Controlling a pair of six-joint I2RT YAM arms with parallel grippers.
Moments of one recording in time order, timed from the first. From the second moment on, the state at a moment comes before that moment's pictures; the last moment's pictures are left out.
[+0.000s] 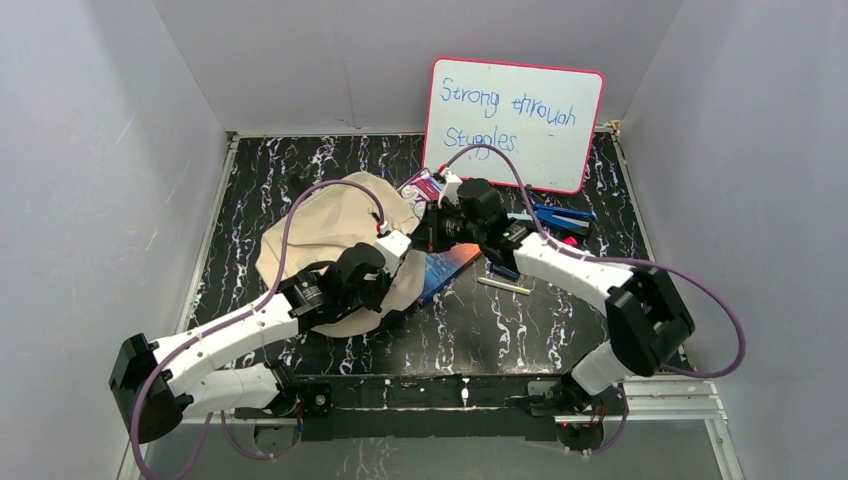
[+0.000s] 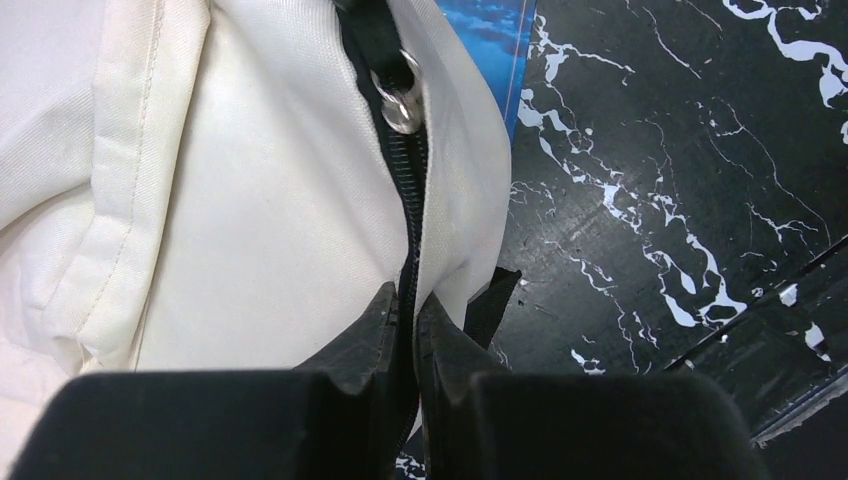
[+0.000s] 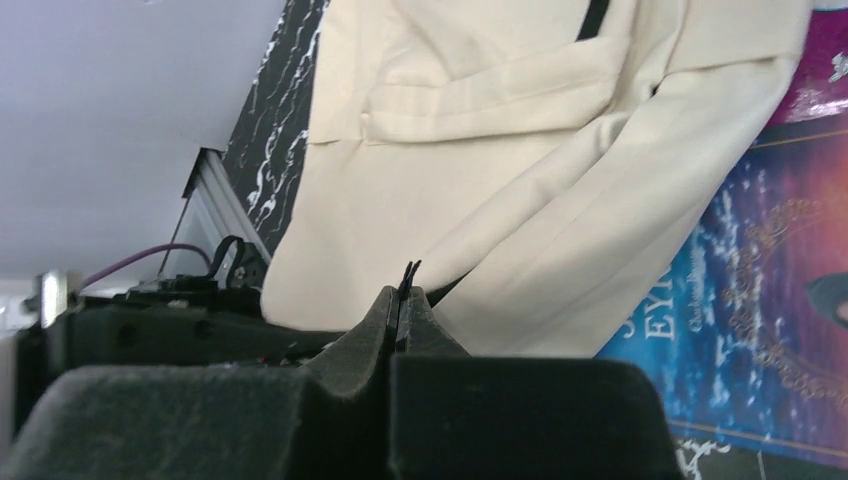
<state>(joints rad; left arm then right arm) -0.94 1.08 0.79 -0.50 -0.21 -0.14 0.74 1.47 1.00 0.04 -0.42 0.61</state>
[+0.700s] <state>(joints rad) -0.99 1.08 0.82 -0.58 -0.20 -0.23 0.58 1.82 1.24 0.04 -0.54 0.58</state>
